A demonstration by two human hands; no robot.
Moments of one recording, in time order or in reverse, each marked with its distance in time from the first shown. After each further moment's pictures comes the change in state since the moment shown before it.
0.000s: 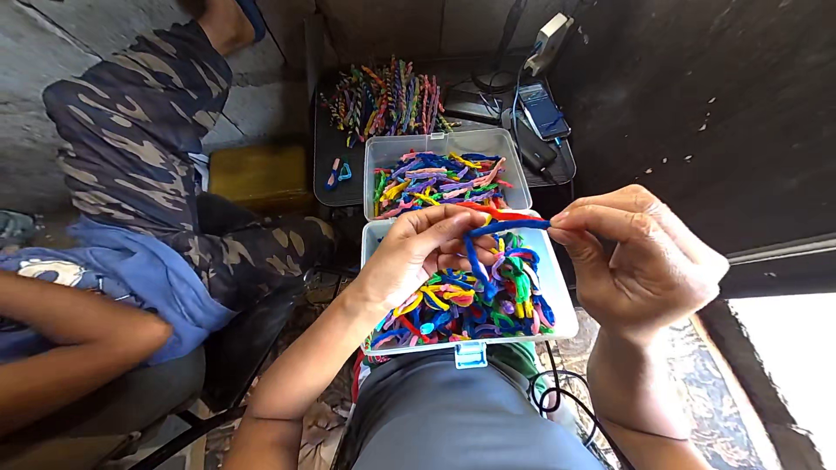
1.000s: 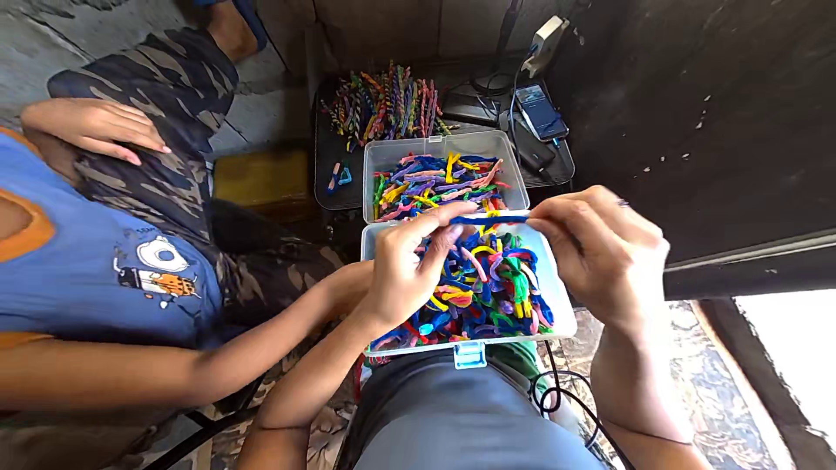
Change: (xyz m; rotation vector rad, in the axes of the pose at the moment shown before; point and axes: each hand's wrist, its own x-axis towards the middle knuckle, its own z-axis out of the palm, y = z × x) left_hand -0.001 -0.019 0.000 0.969 0.200 0.655; right_hand -0.005 0.006 -0.005 -0.249 -0.244 0.065
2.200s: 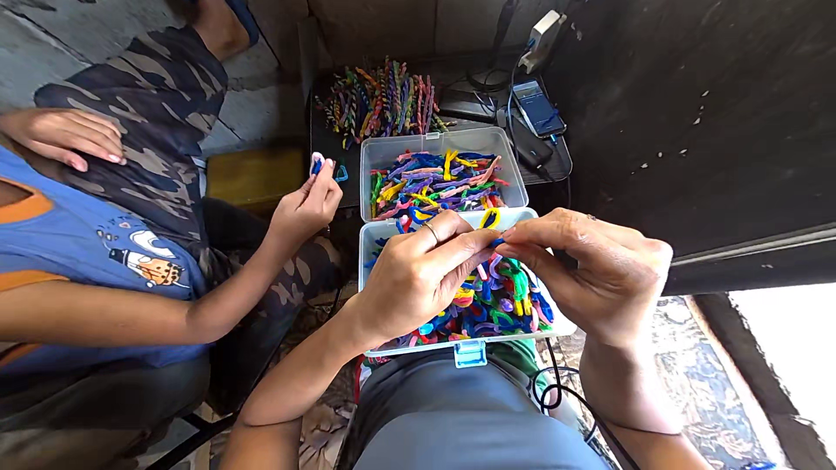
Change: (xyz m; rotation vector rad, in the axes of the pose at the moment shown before) left_hand 0.007 0.015 -0.009 0.264 -0.108 0.347; right_hand 0.007 -0.020 0.007 0.429 0.100 -0.006
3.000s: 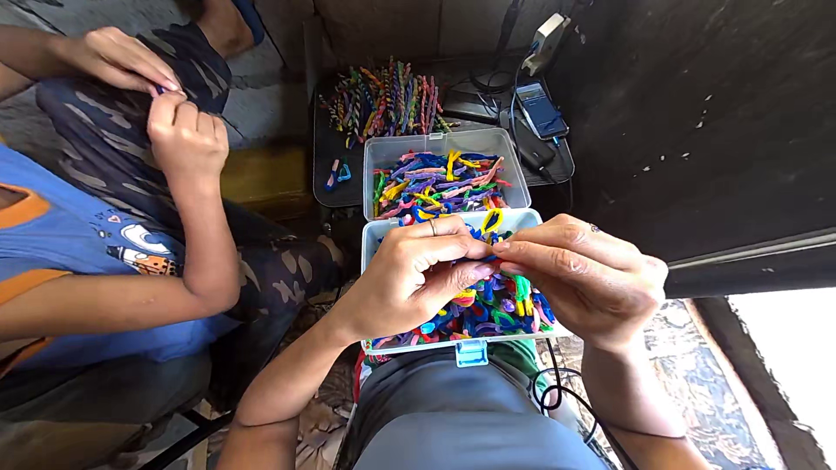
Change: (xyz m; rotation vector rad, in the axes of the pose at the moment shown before) left_hand 0.001 0.000 -0.021 -0.433 -0.157 -0.167; right_hand -0.004 0.002 0.004 0.080 -0.010 -0.135
